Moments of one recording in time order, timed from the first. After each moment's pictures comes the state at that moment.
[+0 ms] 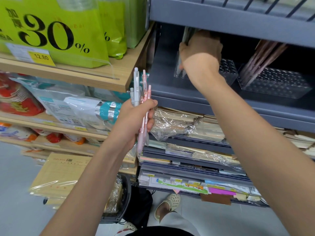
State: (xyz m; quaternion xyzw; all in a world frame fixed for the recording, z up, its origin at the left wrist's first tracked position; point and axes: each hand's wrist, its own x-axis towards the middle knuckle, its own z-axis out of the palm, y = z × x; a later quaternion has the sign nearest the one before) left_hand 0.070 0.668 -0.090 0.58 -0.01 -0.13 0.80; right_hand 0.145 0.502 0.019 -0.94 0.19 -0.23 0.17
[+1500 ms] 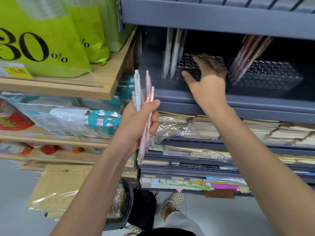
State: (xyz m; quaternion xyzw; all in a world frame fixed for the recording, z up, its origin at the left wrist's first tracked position) left_hand 0.073 0.642 -0.088 0.56 -0.07 -0.17 0.81; right_hand 0.108 0.433 -0.055 -0.93 0.09 -0.30 0.17
